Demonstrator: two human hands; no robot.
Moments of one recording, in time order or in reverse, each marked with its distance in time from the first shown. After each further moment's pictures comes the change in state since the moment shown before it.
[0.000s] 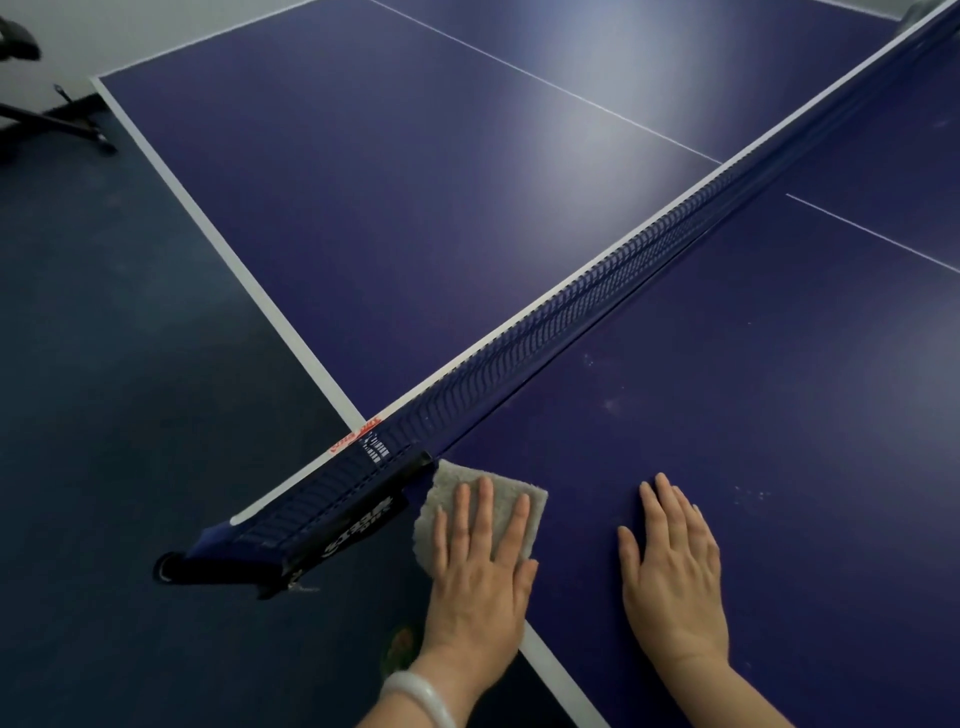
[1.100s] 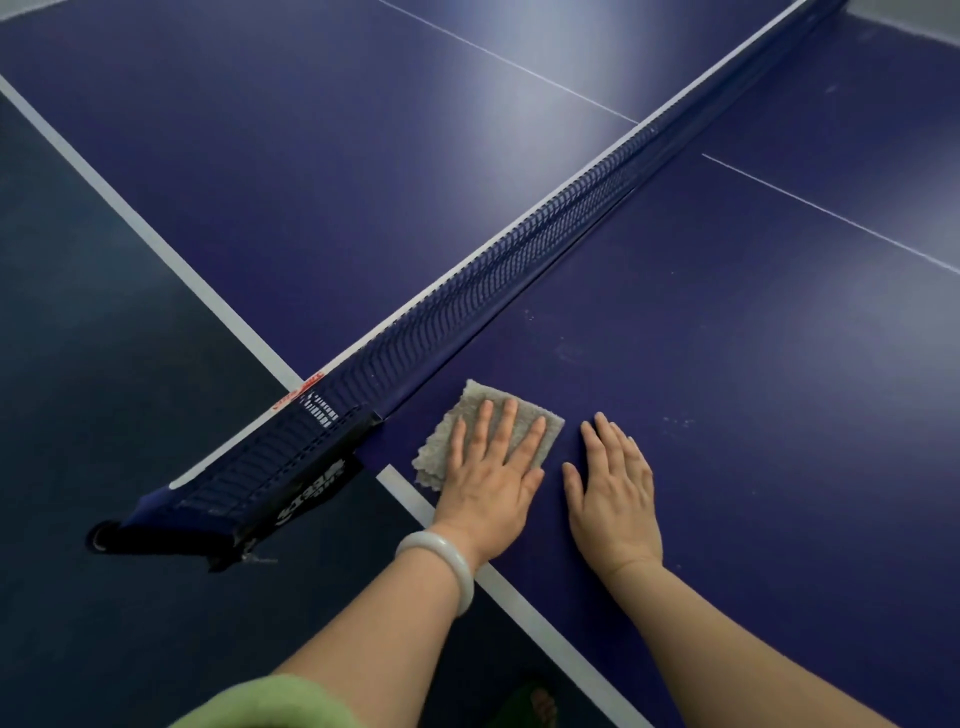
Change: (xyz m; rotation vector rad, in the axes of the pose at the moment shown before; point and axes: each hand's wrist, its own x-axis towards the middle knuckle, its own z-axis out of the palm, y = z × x) left_hand 0.055 0.033 -0.004 0.001 -0.110 0.220; right_hand 0.000 0.002 -0.006 -0.018 -0.013 -0.011
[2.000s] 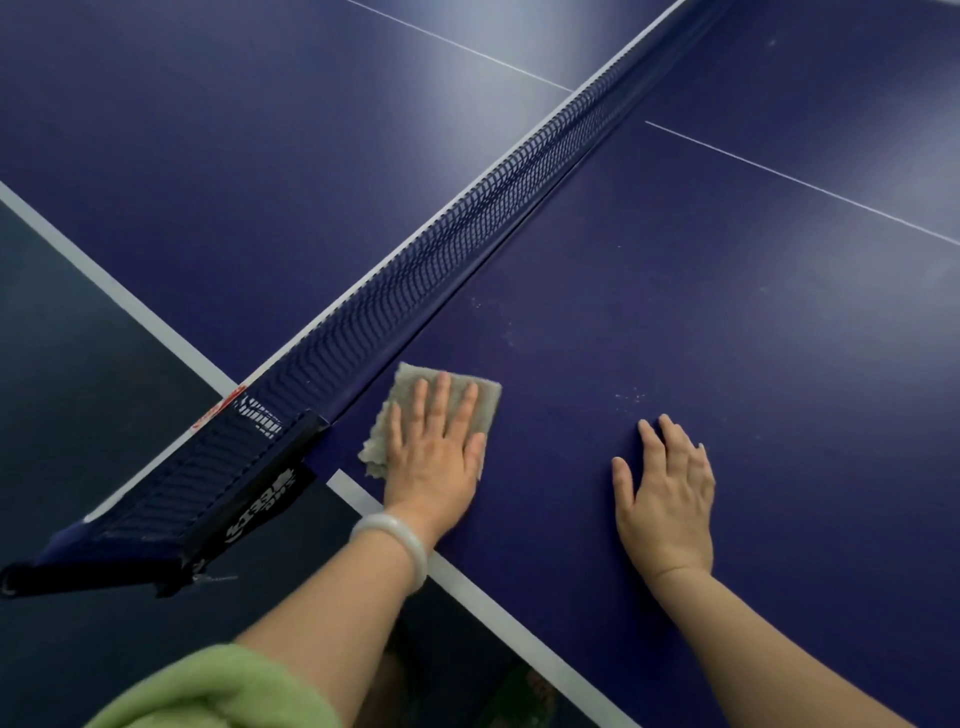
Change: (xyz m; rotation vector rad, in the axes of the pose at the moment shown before) left_hand 0.020 -0.002 0.002 0.052 0.027 -0.155; right_hand -0.016 0.080 -0.020 0.003 0.188 0.193
